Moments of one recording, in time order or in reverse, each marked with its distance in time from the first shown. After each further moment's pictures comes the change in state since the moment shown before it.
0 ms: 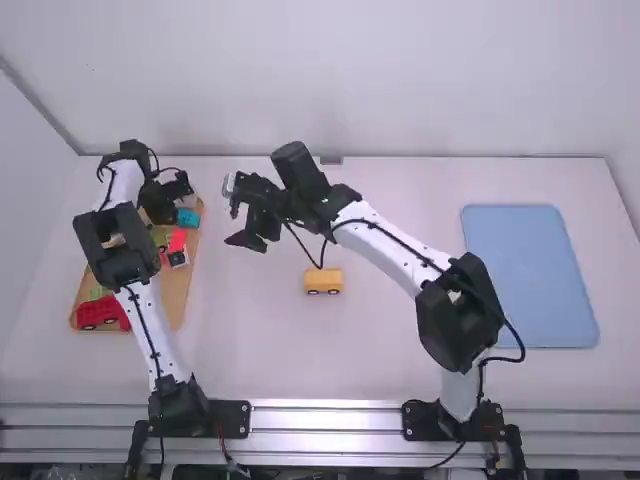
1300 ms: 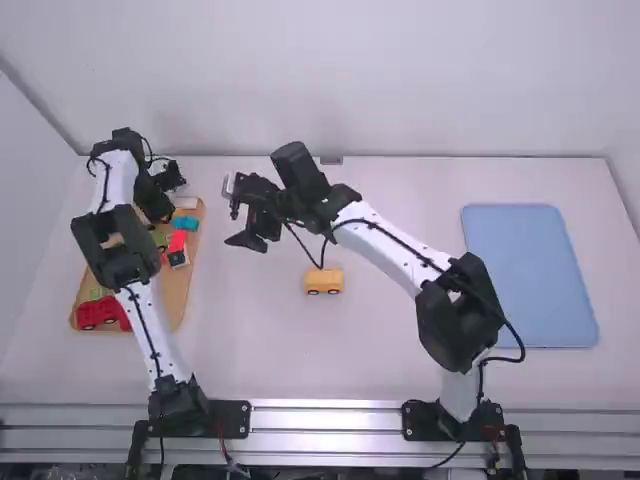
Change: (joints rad) left arm 0.002 0.000 0.133 -0.130 -0.082 -0.086; right arm -0.001 0.000 0.000 -0.003 0.000 -0.028
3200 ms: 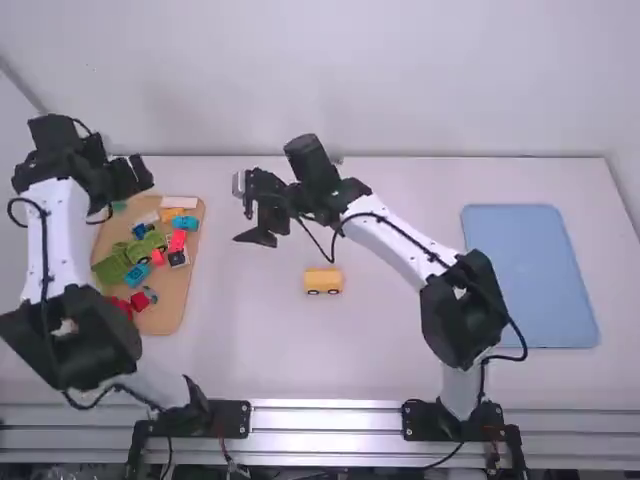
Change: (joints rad) left arm 0.069 -0.784 -0.582 0.251 0.233 -1.253; right arm -0.045 0.000 0.000 0.012 -0.134 -0.133
